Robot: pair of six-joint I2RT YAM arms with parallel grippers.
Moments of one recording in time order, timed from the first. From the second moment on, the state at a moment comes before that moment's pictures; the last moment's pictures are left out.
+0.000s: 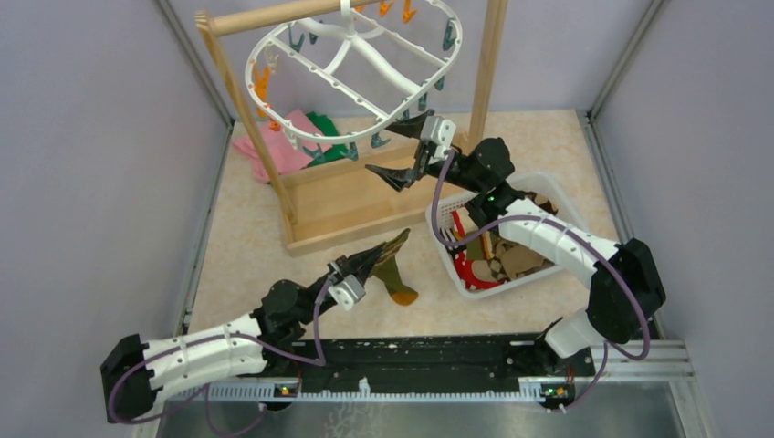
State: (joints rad) left arm -1.09 0.63 0.20 0.75 -0.06 0.53; right arm 0.69 1.49 1.14 0.73 -0.61 -0.14
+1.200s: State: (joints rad) left arm -1.09 0.65 0.22 0.75 -0.04 0.52; right arm 0.69 1.49 1.17 0.75 -0.67 -0.18
